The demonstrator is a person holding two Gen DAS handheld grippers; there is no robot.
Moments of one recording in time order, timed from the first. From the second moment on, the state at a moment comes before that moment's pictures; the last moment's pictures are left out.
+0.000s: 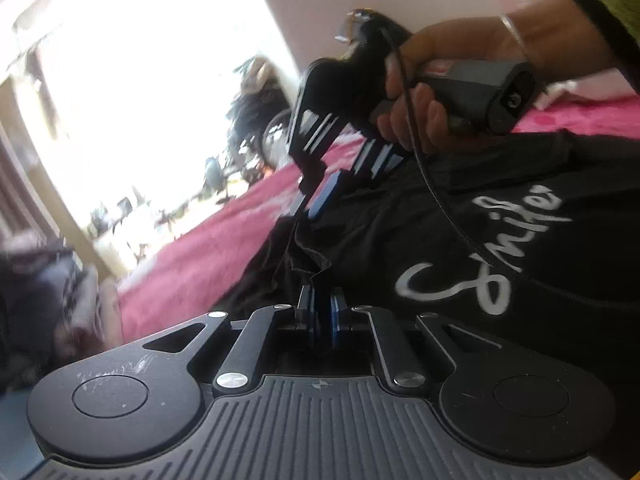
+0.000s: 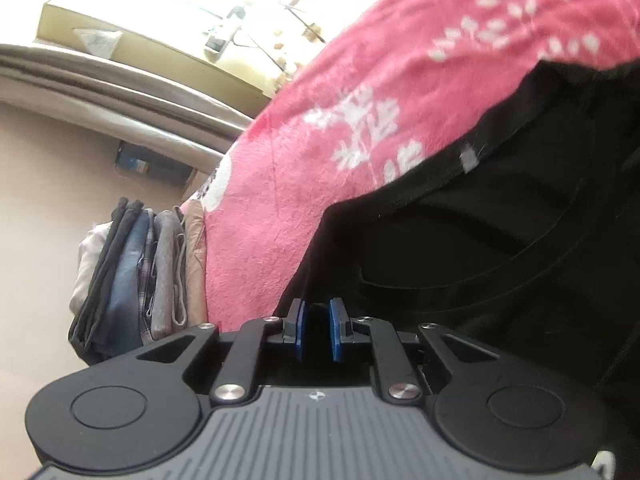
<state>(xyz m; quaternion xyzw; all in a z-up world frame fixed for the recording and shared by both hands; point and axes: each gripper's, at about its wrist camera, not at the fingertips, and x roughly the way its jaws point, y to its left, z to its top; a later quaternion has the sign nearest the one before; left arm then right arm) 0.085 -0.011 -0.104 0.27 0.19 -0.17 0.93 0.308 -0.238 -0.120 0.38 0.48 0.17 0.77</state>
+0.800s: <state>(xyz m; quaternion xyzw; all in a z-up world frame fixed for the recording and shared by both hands) 0.059 0.028 -0.094 0.19 0.30 -0.15 0.92 0.257 -0.175 -0.113 0.06 0.51 0.25 0.82</state>
